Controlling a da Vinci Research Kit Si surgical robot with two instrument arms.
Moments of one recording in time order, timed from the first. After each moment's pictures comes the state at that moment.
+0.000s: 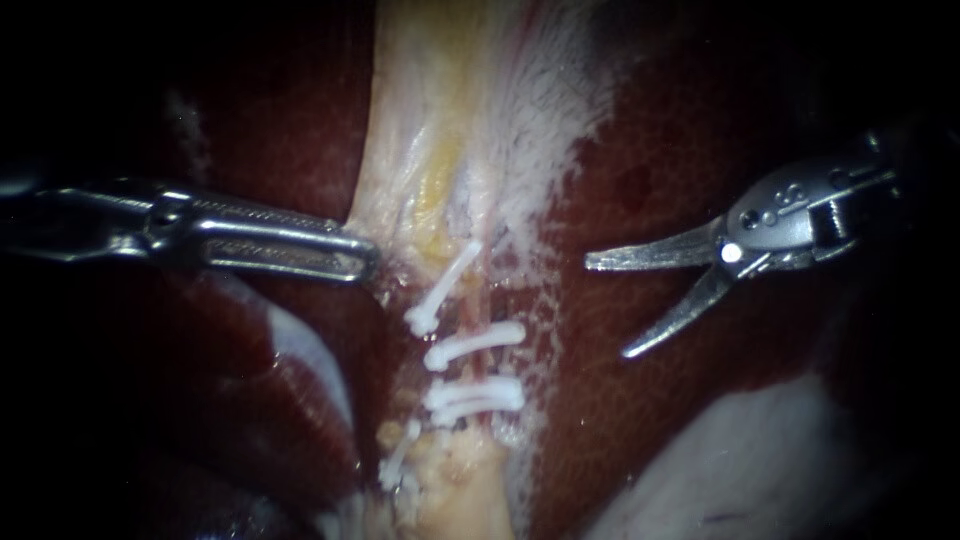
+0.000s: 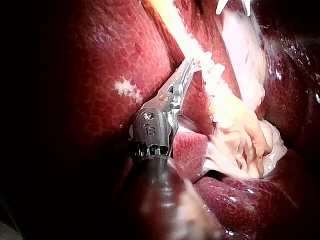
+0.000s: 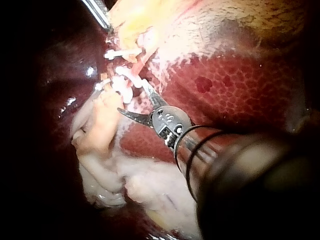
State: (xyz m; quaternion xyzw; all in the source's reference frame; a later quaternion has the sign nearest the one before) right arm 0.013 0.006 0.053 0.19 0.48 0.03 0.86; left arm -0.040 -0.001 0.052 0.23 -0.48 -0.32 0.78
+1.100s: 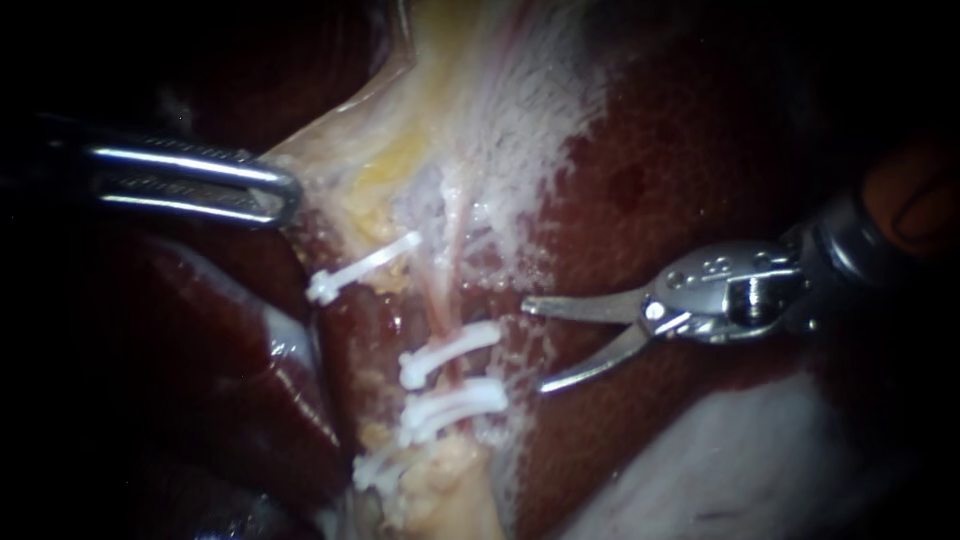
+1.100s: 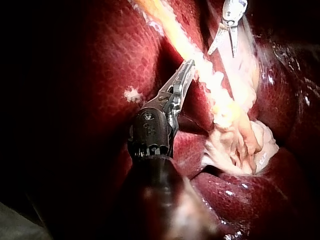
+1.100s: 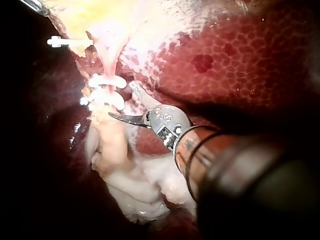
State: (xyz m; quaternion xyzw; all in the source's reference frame) right arm 0.017 -0.001 0.059 0.34 0.42 0.13 0.83; left arm -0.036 0.004 0.041 0.21 -0.50 -0.33 0.77
